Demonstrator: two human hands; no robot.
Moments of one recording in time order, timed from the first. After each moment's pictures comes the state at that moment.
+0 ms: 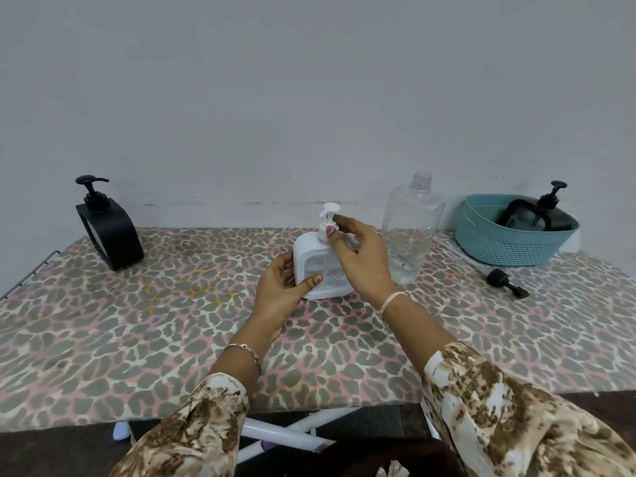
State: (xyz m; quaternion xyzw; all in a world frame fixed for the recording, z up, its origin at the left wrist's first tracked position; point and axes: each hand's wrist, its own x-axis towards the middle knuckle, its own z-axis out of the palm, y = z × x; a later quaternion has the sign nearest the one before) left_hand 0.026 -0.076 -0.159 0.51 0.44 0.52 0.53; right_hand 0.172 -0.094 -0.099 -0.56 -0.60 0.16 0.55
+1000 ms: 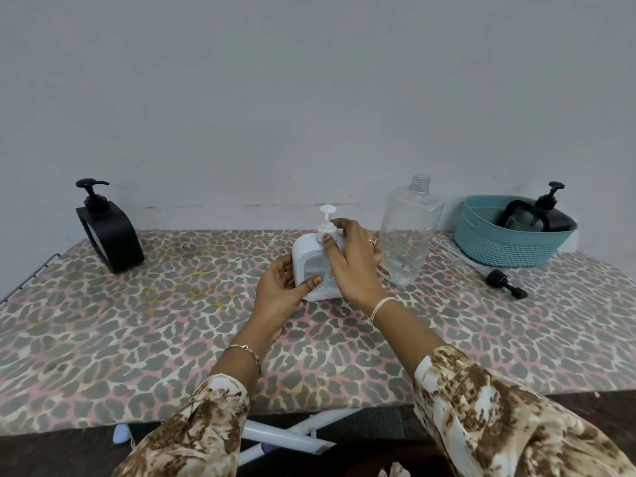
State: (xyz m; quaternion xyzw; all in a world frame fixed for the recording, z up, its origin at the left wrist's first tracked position) left_hand 0.026 -0.077 -0.157 0.51 0.43 0.52 0.53; right_hand 0.160 -0.098 -0.101 -0.61 -0.62 0.12 0.48
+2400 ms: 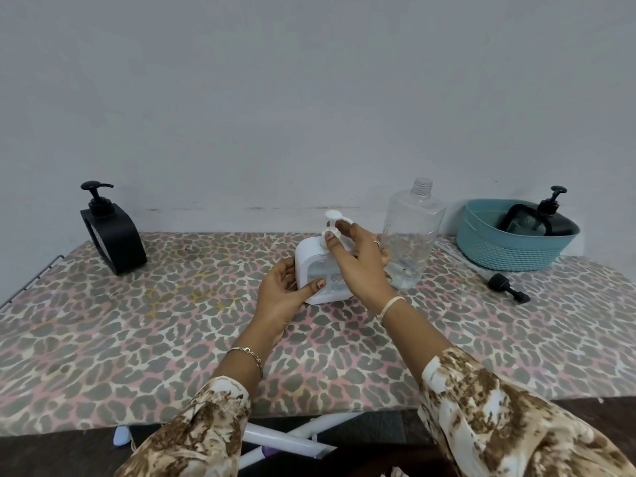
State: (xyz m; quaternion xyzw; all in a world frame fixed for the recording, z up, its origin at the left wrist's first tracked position) left_hand 0.026 -0.076 -0.157 0.51 0.45 0.52 0.52; right_hand 0.165 -0.094 -0.098 -0.58 -0.57 0.23 0.54
